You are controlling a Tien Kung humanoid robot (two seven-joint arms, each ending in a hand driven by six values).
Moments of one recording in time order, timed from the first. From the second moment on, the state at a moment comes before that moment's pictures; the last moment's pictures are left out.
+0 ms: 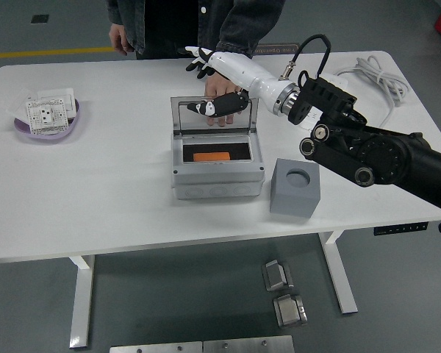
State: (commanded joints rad) left arm -0.05 0.17 -0.55 -0.20 0.50 0.02 0.11; right arm 1.14 -0.21 0.24 0.86 -1.27 -0.19 0.25
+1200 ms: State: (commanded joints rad) left arm -0.04 0.16 -0.51 -0.20 0.46 0.02 0.10; right arm 0.99 -0.37 0.18 1.01 -1.34 -0.28 0.21
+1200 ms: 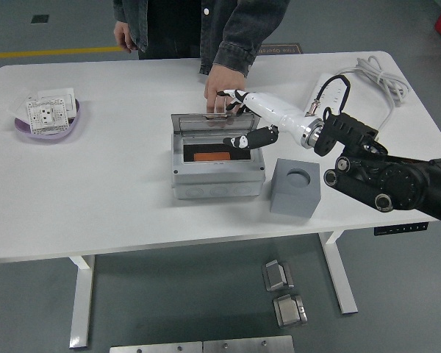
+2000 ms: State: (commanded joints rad) left arm -0.02 0.15 -0.52 -0.19 0.46 0.02 0.09; right arm 0.65 -0.58 0.57 1.34 -1.63 -0.27 0.13
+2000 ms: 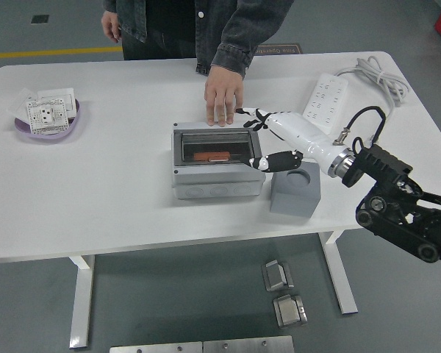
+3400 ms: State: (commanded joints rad) left arm 0.01 0.14 -0.48 -0.18 0.39 0.02 0.08; right arm 0.16 -0.53 1.51 1.23 -0.30 0.24 0.37
